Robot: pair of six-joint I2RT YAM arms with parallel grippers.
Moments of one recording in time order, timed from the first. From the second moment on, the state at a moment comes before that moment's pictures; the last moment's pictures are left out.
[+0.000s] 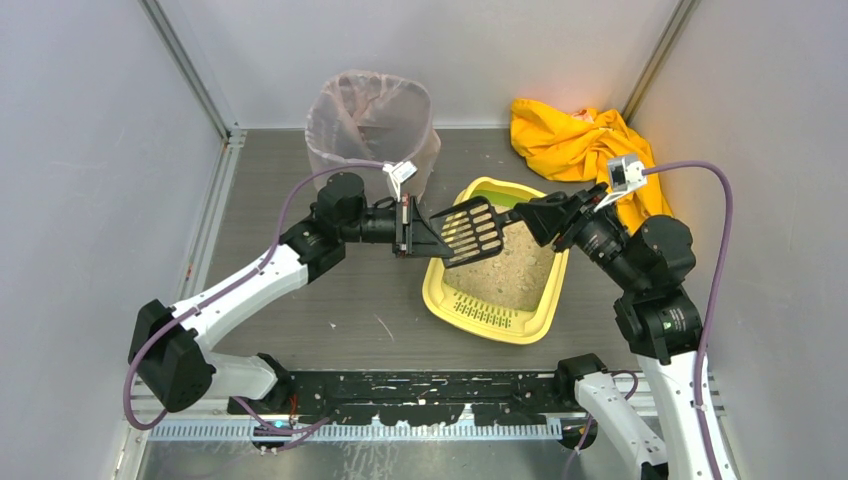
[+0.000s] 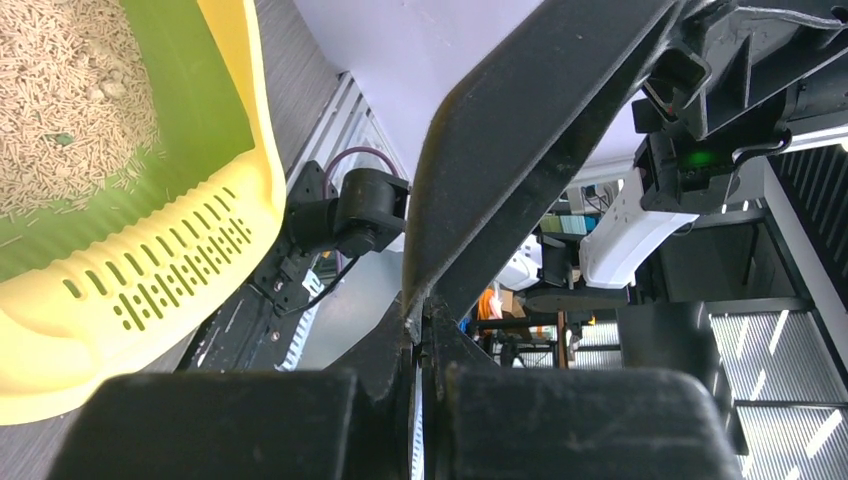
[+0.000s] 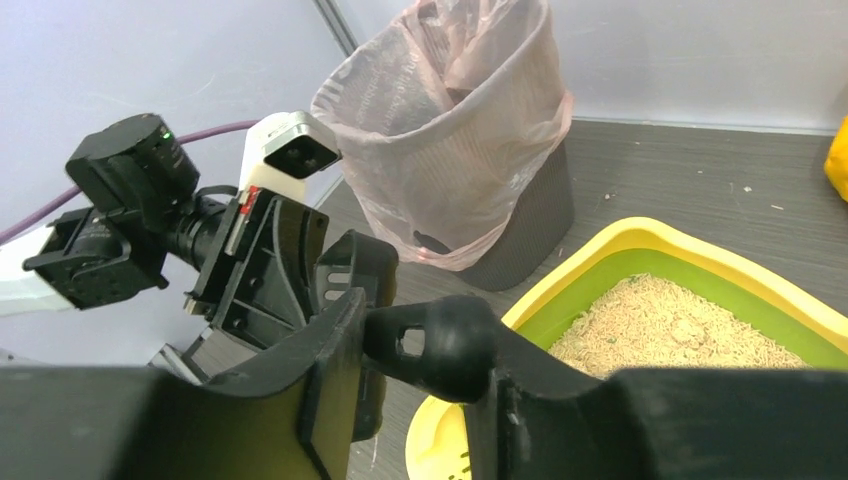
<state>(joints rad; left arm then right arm) -0.71 1.31 1.05 0.08 0.80 -1.02 0.21 0.67 1.08 -0.39 -0.41 0.42</state>
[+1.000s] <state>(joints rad) -0.66 1.11 1.09 -0.52 0.23 -0.55 0.21 0.84 1.09 -0.45 0.03 0.51</state>
